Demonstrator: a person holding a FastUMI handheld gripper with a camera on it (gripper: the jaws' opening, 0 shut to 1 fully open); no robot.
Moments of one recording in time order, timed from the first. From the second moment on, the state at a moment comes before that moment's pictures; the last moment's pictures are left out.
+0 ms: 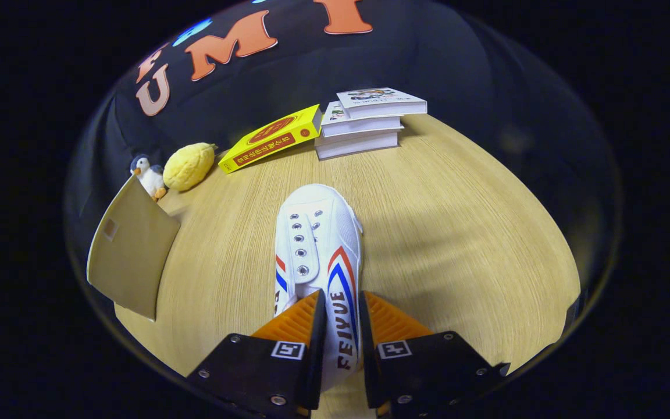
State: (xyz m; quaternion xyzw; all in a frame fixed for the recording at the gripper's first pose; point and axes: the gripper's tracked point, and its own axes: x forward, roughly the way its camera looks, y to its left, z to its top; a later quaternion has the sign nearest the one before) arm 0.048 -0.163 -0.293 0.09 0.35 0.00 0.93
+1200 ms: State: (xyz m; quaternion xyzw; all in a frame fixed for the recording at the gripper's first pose) arm 0.065 -0.043 -0.140 0.26 0.25 0.02 0.93
